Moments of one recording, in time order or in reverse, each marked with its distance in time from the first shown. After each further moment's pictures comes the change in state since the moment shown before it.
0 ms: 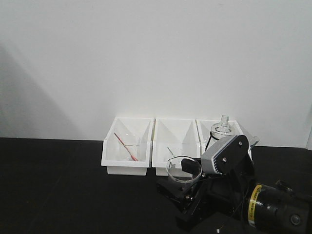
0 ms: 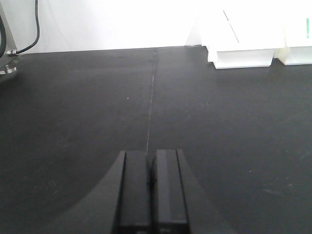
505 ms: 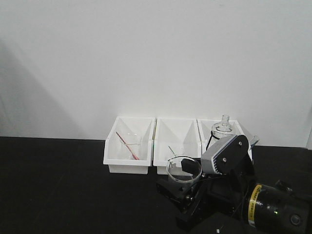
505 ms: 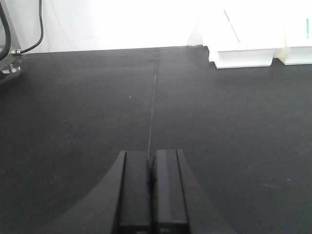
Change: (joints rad) left arm 0.000 0.000 0.000 0.000 0.000 0.000; right arm 0.000 0.000 0.000 -0.003 0.001 0.000
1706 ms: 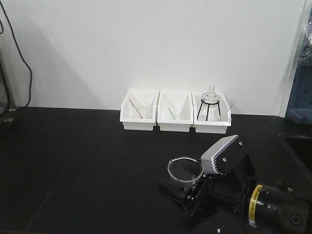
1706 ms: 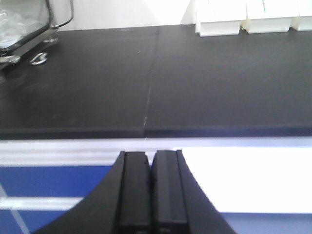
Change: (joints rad) left arm 0.000 0.000 0.000 0.000 0.000 0.000; right arm 0.000 0.000 0.000 -0.001 0.014 0.000
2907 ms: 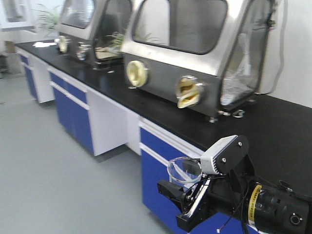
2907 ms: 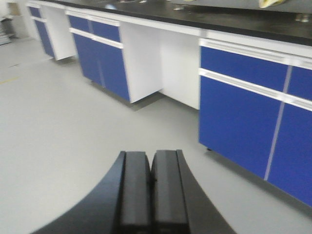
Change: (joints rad) left arm 0.000 0.000 0.000 0.000 0.000 0.000; right arm 0.000 0.000 0.000 0.000 0.001 0.000
